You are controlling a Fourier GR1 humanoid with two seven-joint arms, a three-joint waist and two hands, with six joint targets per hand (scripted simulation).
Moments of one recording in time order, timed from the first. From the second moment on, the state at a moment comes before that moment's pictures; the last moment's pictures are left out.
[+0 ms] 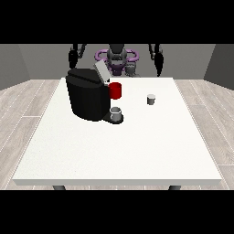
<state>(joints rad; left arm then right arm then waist) 0.05 0.10 0.00 -1.56 0.03 0.03 0.01 0.00 -0.08 -0.02 -1.58 -0.02 0.02 0.02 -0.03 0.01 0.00</state>
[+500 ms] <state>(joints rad) -0.04 0.16 -0.01 -1.53 0.06 -0.11 -0.06 0.01 -0.04 -0.04 -1.54 -0.06 0.02 -0.10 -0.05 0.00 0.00</state>
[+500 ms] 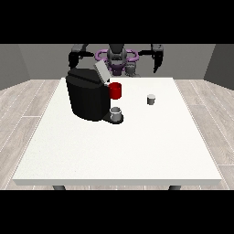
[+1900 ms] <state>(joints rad) -0.47 0.50 0.08 -0.87 -0.35 -0.10 -0.18 -0.16 -0.02 0.01 -1.56 -0.01 -0.01 -0.14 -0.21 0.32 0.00</state>
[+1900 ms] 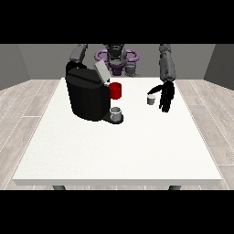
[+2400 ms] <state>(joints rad) -0.56 0.52 0.03 -0.76 -0.45 -0.13 -0.19 -0.22 -0.03 -0.03 -1.47 0.01 -0.03 -0.19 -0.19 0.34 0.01</state>
